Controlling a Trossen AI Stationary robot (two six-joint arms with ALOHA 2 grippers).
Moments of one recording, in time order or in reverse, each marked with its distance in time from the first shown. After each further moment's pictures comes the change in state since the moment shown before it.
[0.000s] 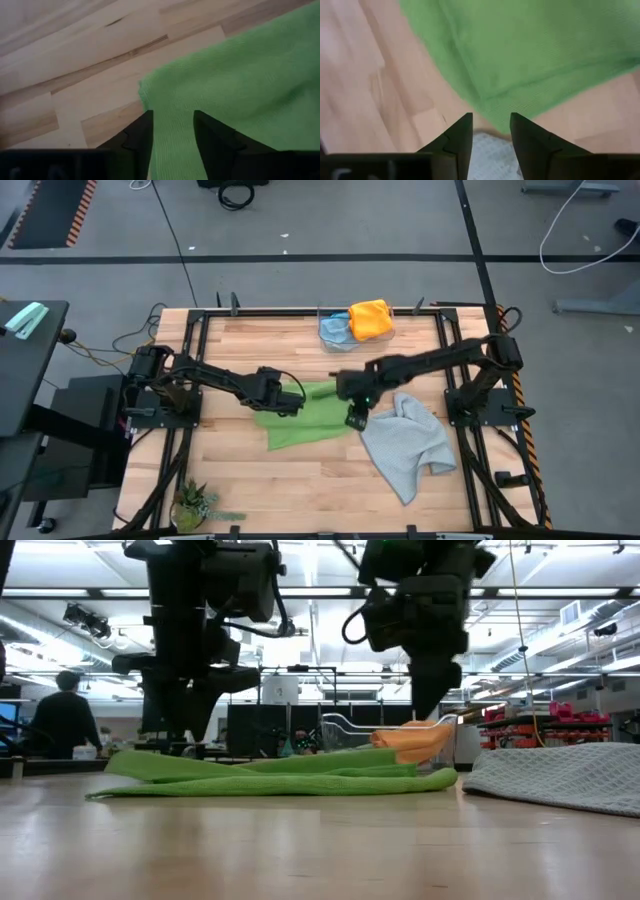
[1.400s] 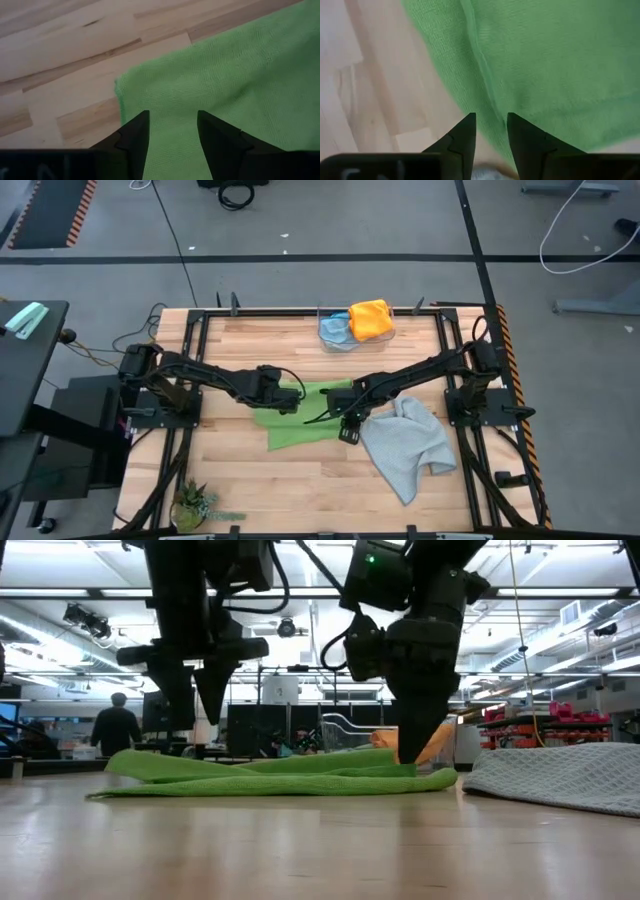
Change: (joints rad) left arm -0.002 -0.082 0.002 0.062 0.042 -0.002; right arm 0.093 0.157 -0.005 0.151 0.038 -0.041
